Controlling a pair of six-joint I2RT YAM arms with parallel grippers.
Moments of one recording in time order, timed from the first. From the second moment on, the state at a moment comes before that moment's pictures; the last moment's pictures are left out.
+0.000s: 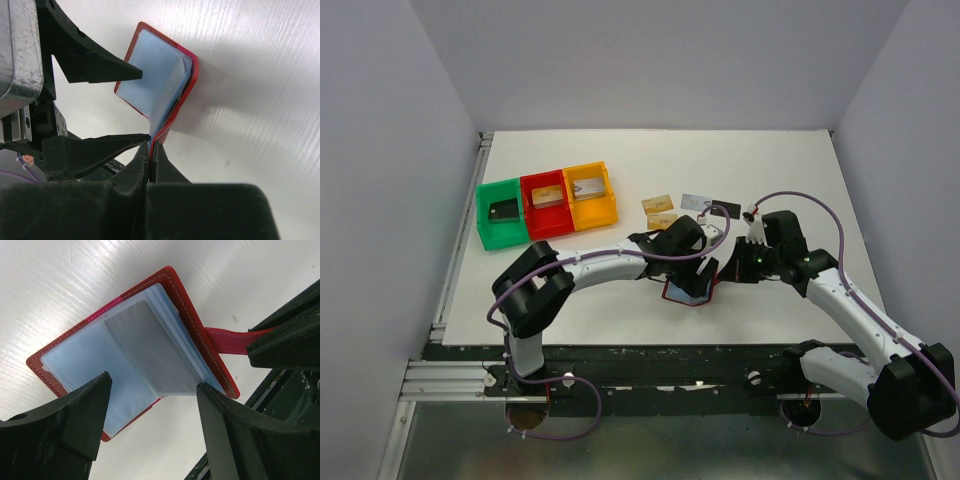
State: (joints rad) left arm -0.97 1.82 1.22 -0.28 0.20 -0.27; right arm 0.34 1.05 0.70 -0.53 -0.39 0.39
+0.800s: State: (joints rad) left arm -0.97 1.82 1.22 -0.26 0.21 -0.31; right arm 0.34 1.05 0.70 -0.52 -0.40 0.39
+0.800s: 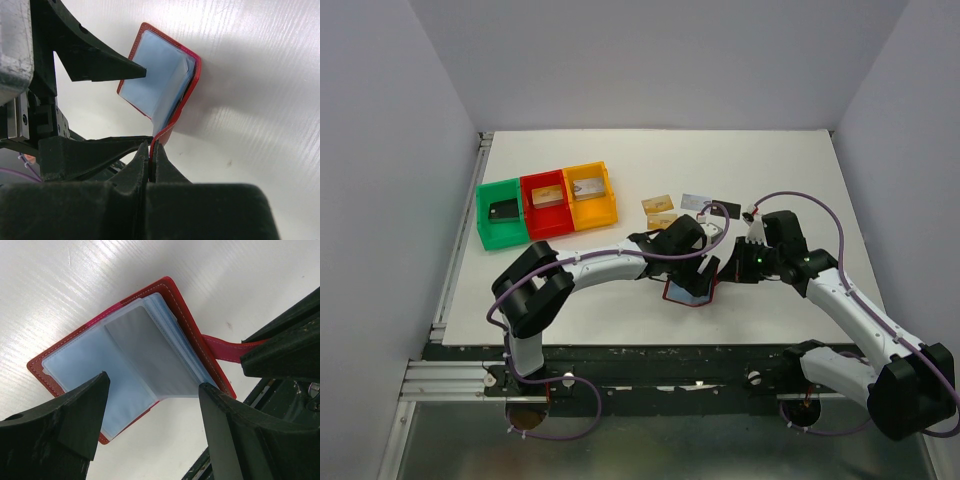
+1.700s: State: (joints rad) left arm -0.97 1.82 1.23 -0.30 0.12 -0.33; right arm 0.34 1.05 0.69 -0.52 -0.41 0.39
